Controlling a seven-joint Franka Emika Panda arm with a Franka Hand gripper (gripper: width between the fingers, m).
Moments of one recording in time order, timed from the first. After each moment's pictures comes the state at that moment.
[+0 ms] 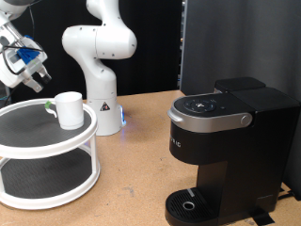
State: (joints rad) arm -0.41 -0.51 -0.54 -2.63 0.32 1.83 -1.42
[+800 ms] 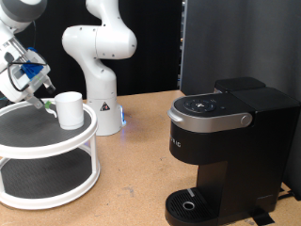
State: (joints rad) arm -0.41 -0.46 -0.54 -2.70 0.32 1.94 -1.45
